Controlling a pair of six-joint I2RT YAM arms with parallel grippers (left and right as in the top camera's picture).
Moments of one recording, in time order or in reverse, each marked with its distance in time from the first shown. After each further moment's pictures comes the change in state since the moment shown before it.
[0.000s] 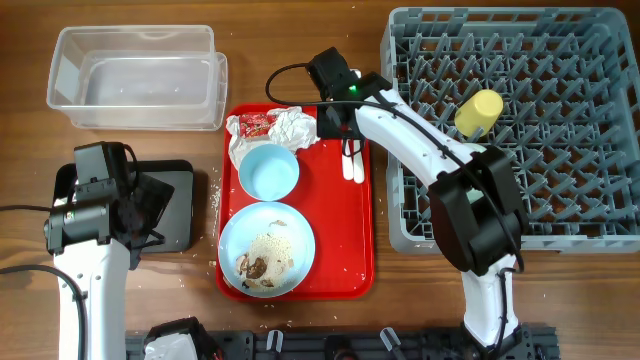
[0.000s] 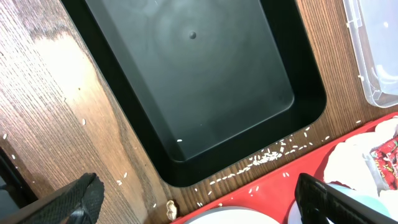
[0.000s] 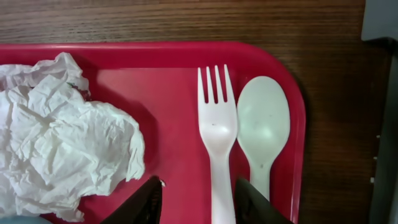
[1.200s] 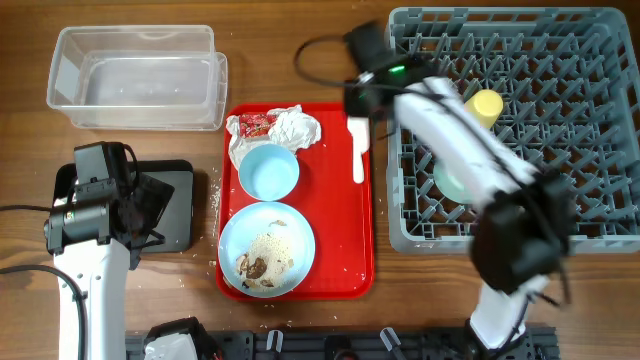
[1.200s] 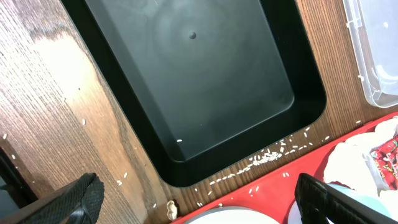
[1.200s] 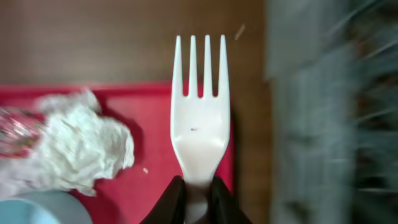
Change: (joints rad) left arm 0.000 0.000 0.000 0.000 0.000 0.000; right arm -0.137 -0.207 0.002 -0.068 -0.047 -0.098
